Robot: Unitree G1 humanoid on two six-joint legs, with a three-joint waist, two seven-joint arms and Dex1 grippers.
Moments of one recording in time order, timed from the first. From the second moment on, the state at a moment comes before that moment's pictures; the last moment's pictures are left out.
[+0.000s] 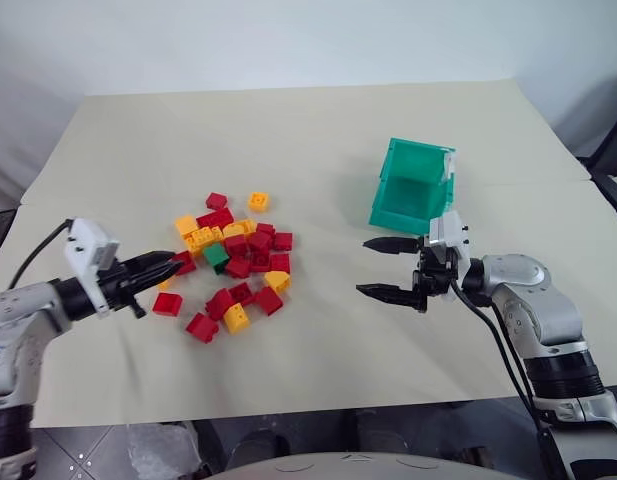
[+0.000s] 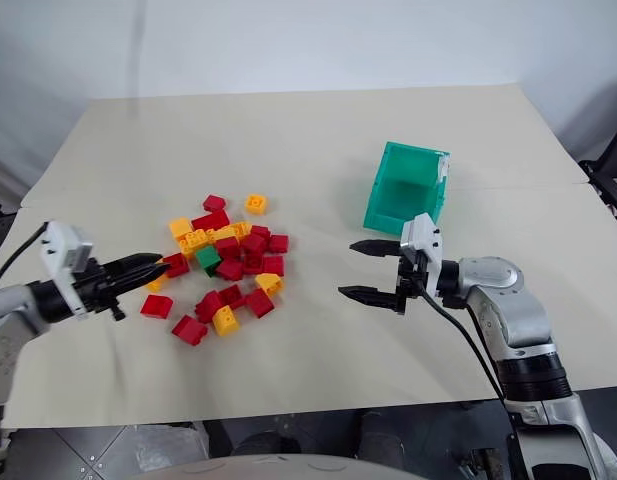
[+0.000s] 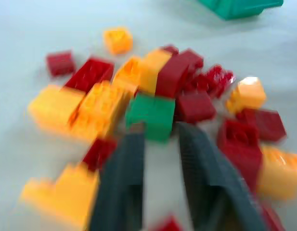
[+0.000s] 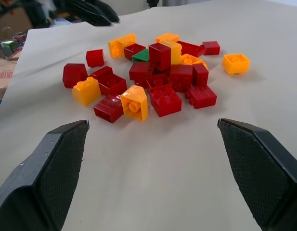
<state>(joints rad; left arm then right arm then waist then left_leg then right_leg) -0.07 0.83 0.47 -0.16 -0.57 0.56 -0.90 -0.47 -0.60 0.03 0.01 0.49 0.32 1.21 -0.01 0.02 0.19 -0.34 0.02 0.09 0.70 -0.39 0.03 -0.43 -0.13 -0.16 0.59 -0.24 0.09</state>
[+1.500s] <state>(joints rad) -0.61 0.67 -0.02 0.52 -0.14 0.06 -0.96 -0.42 -0.59 -0.01 -0.06 0.48 0.32 1.14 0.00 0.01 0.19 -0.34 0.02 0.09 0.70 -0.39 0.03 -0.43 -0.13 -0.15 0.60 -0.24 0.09</state>
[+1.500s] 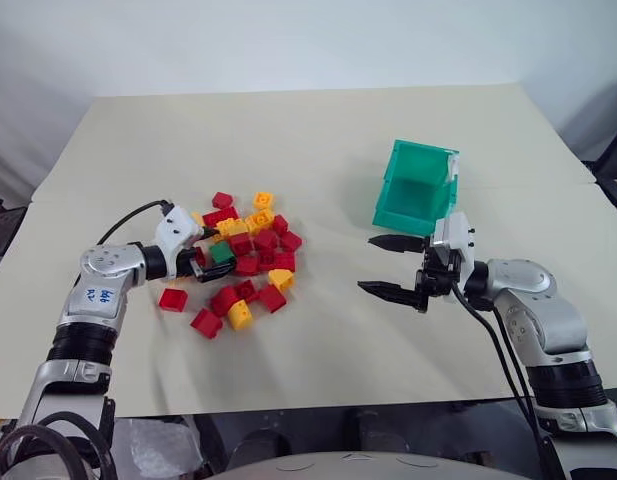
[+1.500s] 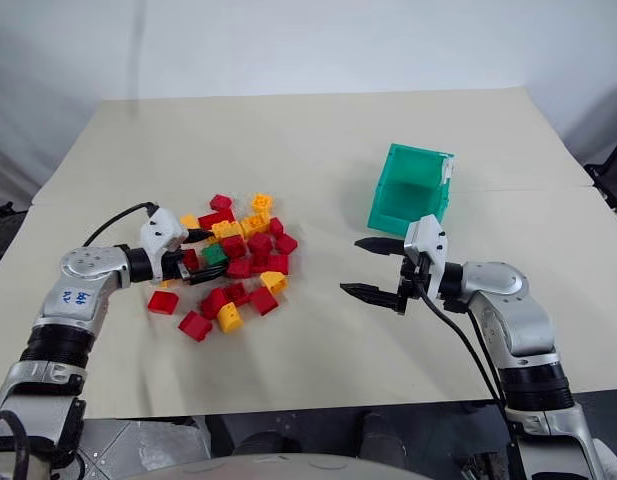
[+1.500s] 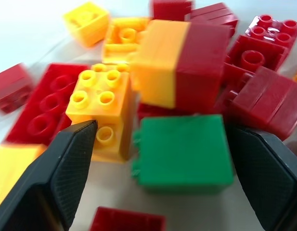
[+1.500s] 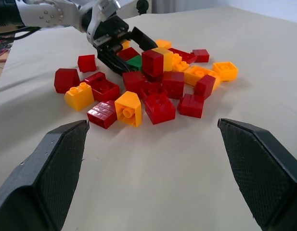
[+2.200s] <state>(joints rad) -0.70 0.72 -0.09 0.52 -0.06 0.10 -1.06 -0.44 -0.59 -0.01 -0.05 0.48 0.31 1.13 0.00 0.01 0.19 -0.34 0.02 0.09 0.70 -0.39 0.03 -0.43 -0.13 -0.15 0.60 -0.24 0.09</state>
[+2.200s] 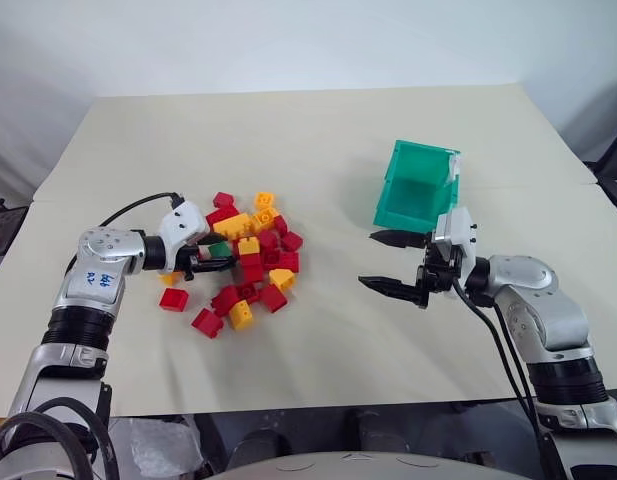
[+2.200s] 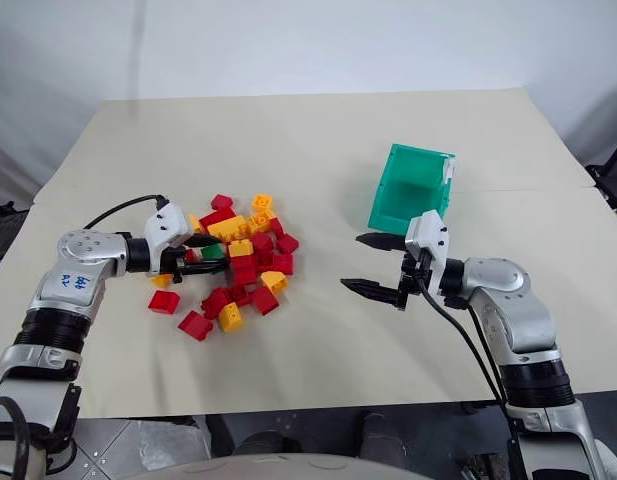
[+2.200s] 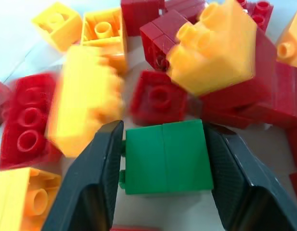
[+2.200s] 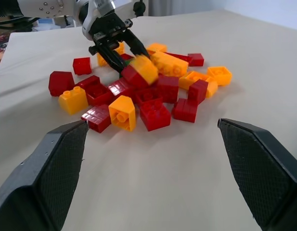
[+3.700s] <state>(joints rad) -1.02 0.15 -0.39 0.74 0.04 0.03 -1.04 -0.22 -0.74 -0.19 -0.24 0.59 0.40 1.06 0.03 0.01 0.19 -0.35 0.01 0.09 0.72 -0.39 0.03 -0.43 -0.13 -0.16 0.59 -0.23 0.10</state>
